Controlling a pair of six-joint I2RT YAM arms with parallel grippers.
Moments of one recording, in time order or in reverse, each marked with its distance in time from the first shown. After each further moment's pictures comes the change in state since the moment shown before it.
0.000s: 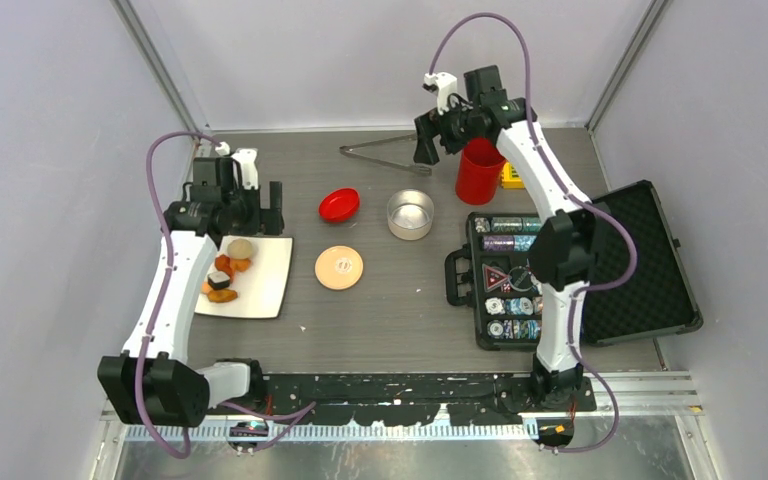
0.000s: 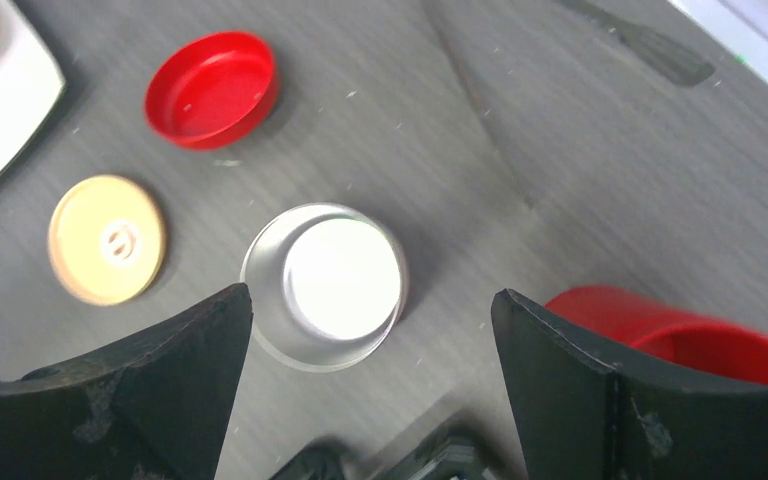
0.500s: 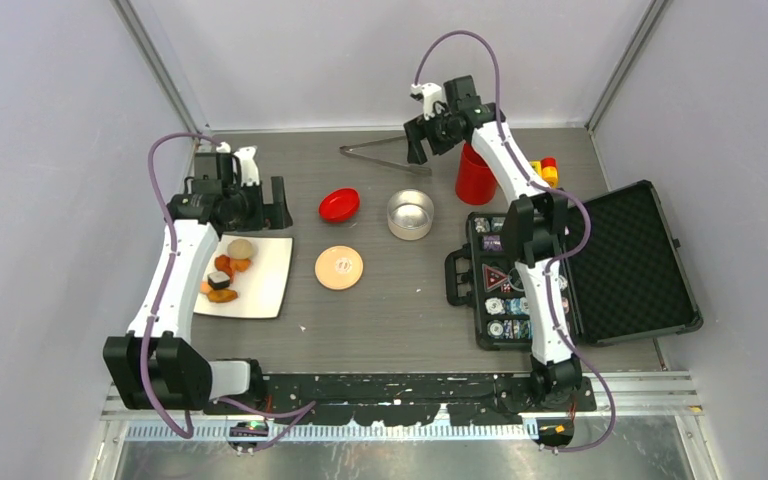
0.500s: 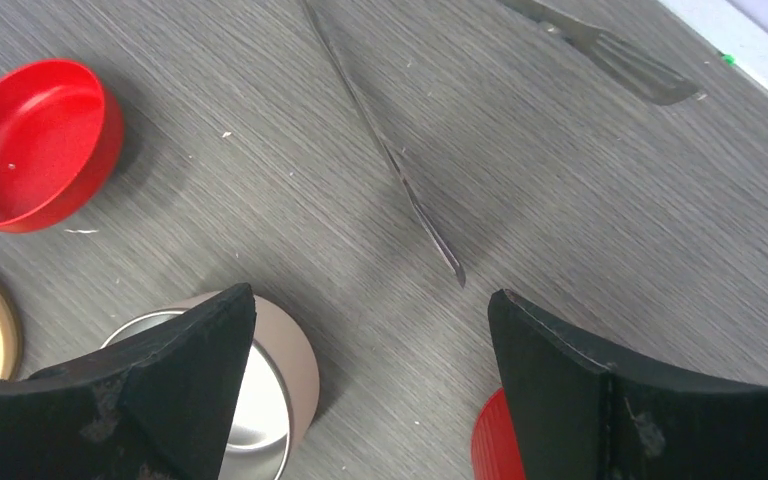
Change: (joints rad) left arm 0.034 0.071 0.011 0.031 0.126 -0.075; right arm 0.006 0.412 0.373 0.003 0.104 0.006
